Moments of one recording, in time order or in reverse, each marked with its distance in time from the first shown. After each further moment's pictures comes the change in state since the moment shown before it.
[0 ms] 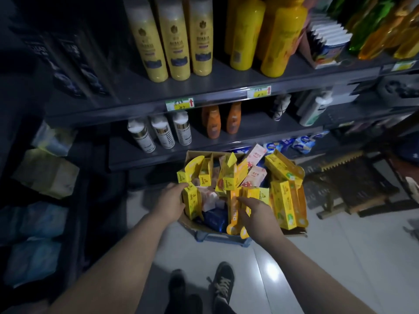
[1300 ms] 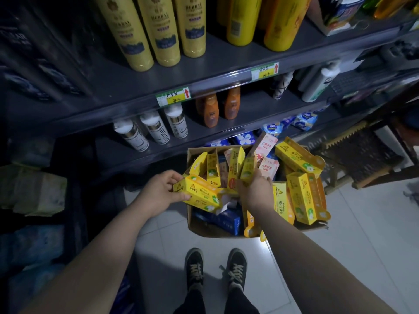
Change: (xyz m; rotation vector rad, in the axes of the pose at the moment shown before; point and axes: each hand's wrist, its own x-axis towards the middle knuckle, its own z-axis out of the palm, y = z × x) left_hand 0.060 -0.030 -0.056 -0.524 -0.171 0.047; right_hand 0.107 -0.020 0.047 0.143 0.179 0.405
